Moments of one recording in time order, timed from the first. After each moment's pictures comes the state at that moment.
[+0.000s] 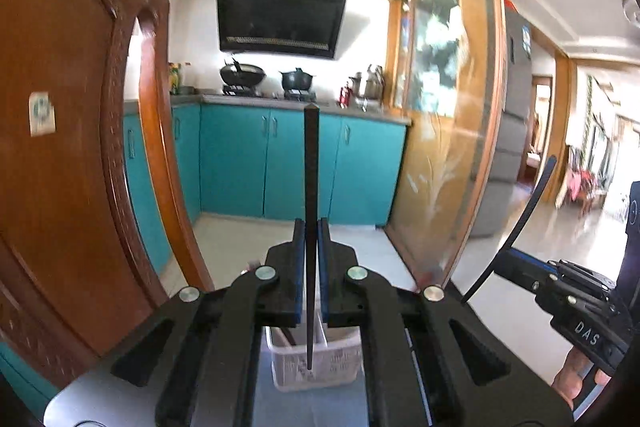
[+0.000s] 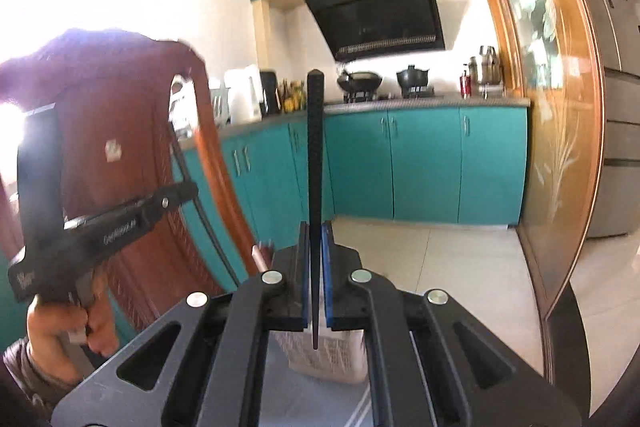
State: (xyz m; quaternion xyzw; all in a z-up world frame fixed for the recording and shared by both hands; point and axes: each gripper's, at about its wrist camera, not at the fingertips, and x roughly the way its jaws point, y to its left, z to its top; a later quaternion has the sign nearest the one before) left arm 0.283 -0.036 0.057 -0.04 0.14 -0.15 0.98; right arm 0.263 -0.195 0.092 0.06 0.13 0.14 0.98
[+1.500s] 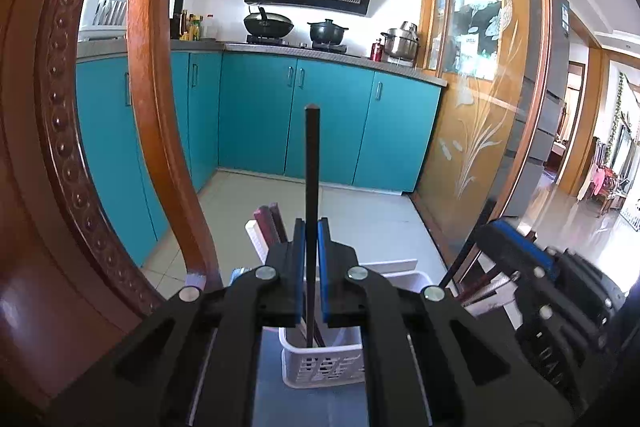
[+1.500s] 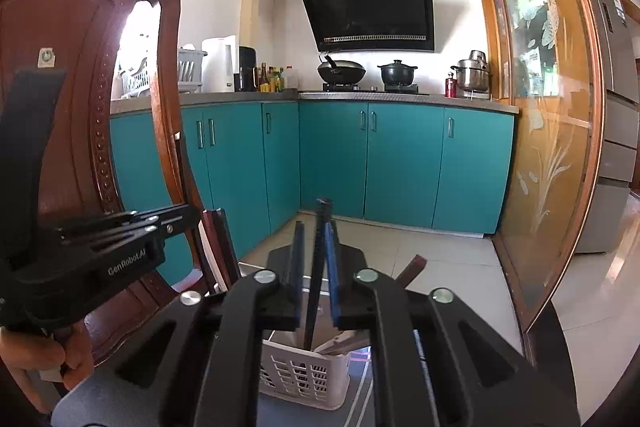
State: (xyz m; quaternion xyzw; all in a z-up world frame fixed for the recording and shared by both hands) left arm 0.354 -0.029 -0.025 -0.04 0.22 -0.10 0.97; right arm 0.327 -0.157 0.000 0.00 0.14 0.09 0.99
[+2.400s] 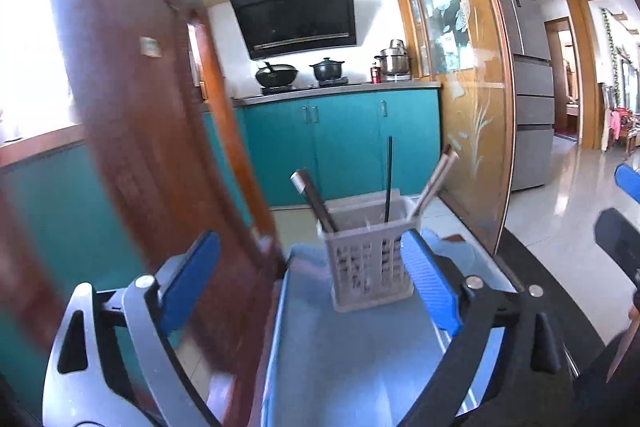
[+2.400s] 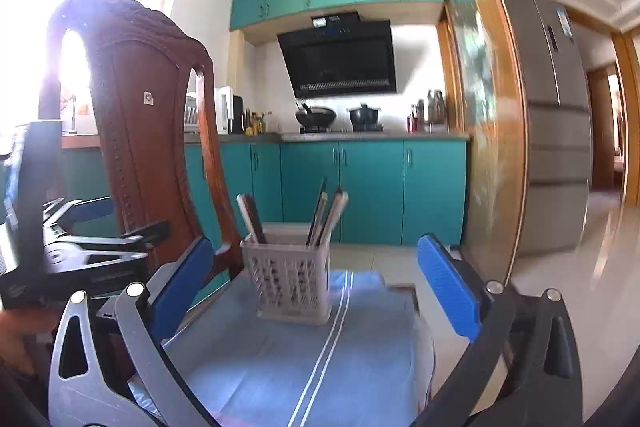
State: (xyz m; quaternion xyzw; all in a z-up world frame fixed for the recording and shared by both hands) left arm 0.138 -0.010 -0.039 0.07 0.13 -0.05 0.99; right arm 0.061 -0.187 -0.017 0.03 0.08 0.04 1.00
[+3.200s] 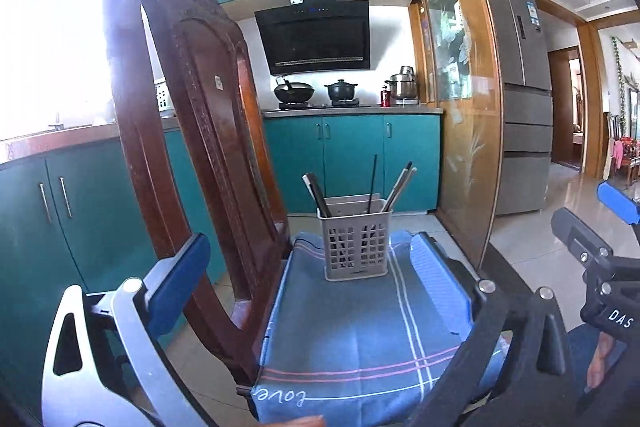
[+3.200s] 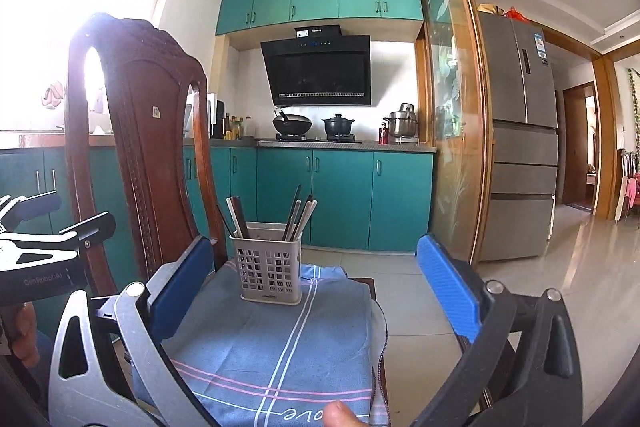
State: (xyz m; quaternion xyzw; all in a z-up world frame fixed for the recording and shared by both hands) left arm 0.004 -0.002 -0.012 0.03 0.10 -0.04 0.99; right arm -0.028 -0.182 0.010 -0.01 0.05 -0.02 1.00
